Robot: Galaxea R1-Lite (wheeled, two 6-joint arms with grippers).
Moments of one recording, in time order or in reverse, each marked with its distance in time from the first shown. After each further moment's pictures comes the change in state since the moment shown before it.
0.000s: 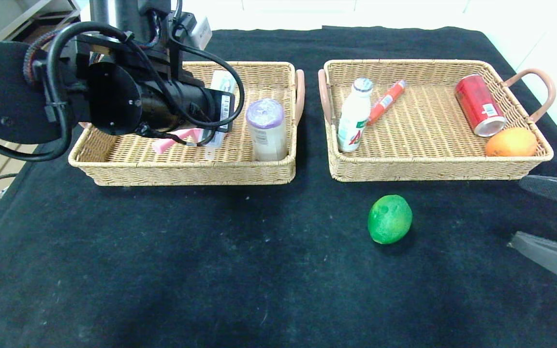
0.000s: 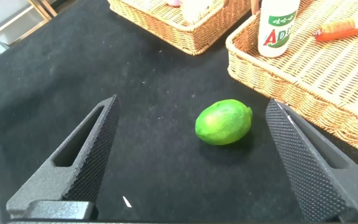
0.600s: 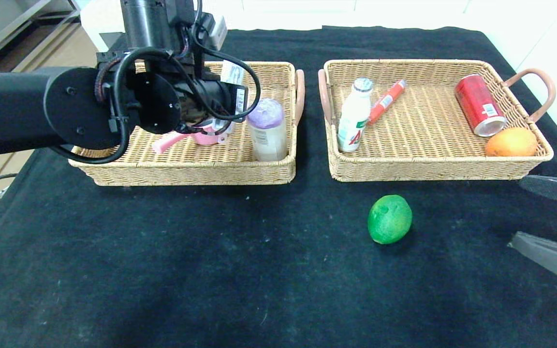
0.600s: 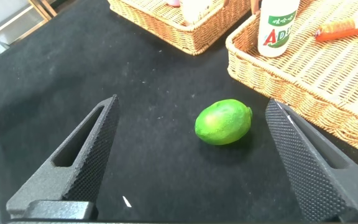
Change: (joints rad) left arm 0.017 0.101 -0.051 -0.162 0.010 0.073; right arm 0.000 -0.001 0.001 0.001 0.000 -0.001
